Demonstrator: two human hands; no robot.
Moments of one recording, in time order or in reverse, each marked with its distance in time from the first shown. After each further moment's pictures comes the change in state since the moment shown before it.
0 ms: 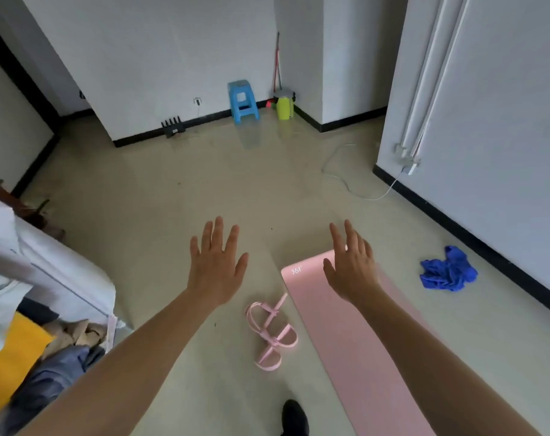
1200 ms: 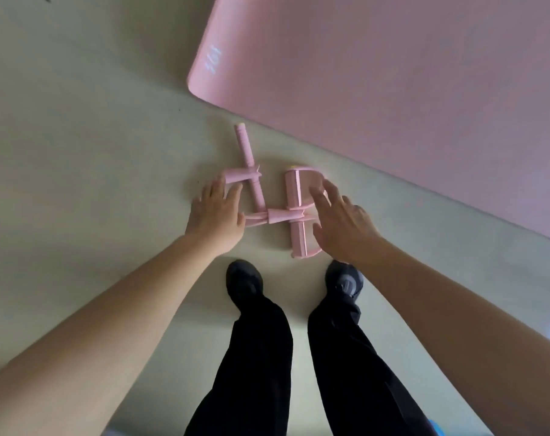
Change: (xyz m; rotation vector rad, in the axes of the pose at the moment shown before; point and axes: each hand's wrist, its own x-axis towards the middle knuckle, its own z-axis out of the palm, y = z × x) left_hand 0.290 -0.084 0.728 0.061 -0.827 0.854; right_hand 0.070 -0.053 0.676 0.173 -0.819 0.795
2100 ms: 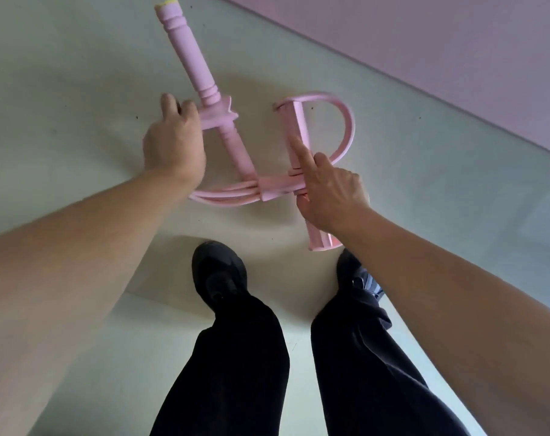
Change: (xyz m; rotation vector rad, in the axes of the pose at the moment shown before) left_hand 0.138 -0.027 0.170 -0.003 0.339 -0.220; right_hand 0.120 0.023 0.196 -0.013 0.053 0.015
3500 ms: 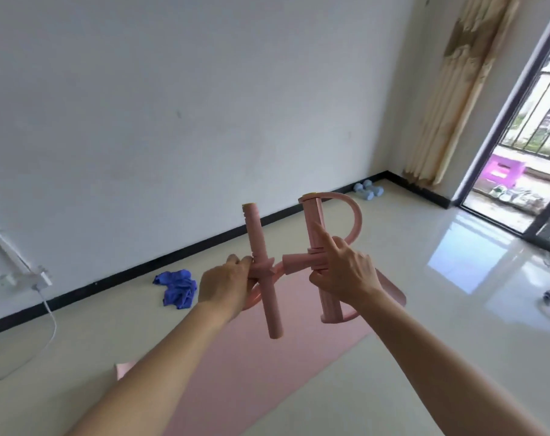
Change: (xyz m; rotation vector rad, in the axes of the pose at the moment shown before) left_hand -0.381 0.322 -0.881 0.132 0.534 1.207; right_hand -0.749 0.085 -0.630 0.198 1.192 0.814
